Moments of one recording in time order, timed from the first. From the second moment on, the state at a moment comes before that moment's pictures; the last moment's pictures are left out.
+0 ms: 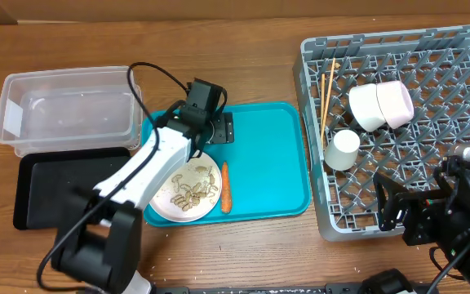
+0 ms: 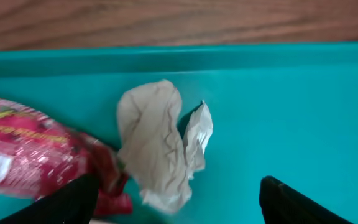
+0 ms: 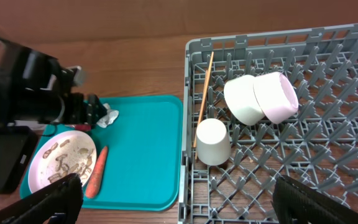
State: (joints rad) left arm -0.40 1.76 1.16 -0.48 -0.07 -0.42; right arm 0.35 0.78 1.53 -1.35 0.09 0.25
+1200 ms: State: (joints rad) left arm 0.02 1.75 1.59 -0.95 -0.30 -0.35; right arm 0.35 0.78 1.53 -1.35 0.09 0.25
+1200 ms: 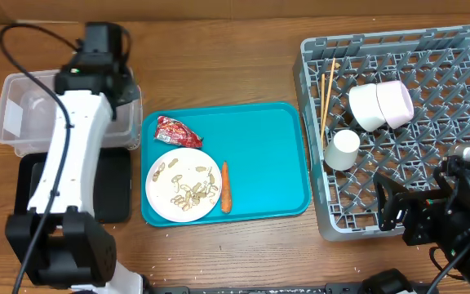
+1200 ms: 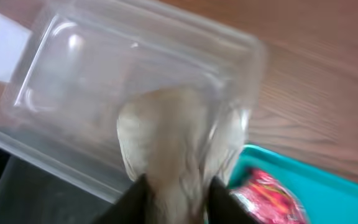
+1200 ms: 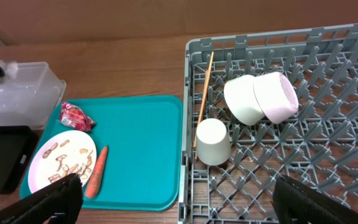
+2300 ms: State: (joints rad) left arm -0.32 2.01 1.37 -0.75 -0.29 -0.63; right arm 0.35 0.78 1.53 -1.35 0.09 0.25
